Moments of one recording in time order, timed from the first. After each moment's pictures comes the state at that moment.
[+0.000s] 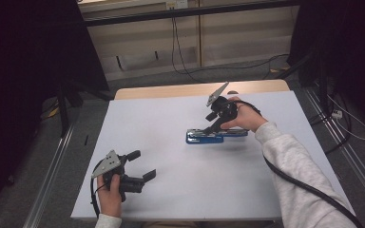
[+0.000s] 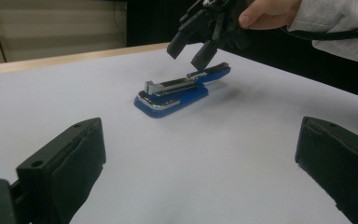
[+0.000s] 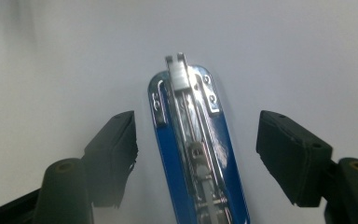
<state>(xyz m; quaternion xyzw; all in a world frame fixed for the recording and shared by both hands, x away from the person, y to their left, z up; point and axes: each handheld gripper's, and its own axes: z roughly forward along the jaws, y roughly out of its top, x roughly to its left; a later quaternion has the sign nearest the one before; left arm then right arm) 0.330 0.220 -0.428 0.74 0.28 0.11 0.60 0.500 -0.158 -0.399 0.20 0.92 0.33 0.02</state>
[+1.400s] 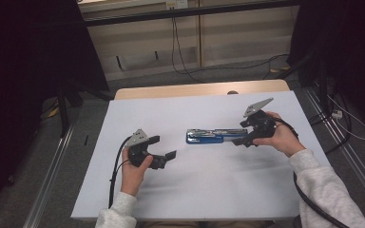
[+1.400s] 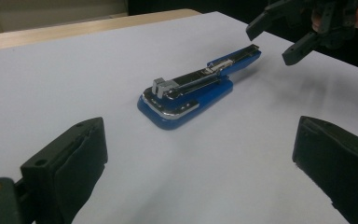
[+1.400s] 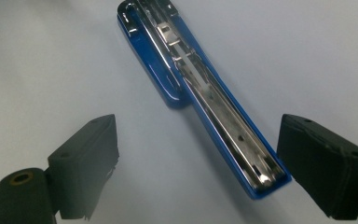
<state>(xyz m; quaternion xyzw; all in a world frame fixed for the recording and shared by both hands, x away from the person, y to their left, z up) 0.394 0.159 -0.430 0.78 0.30 0.09 0.54 0.431 -0.250 -0.414 0.31 0.88 0.36 0.08</state>
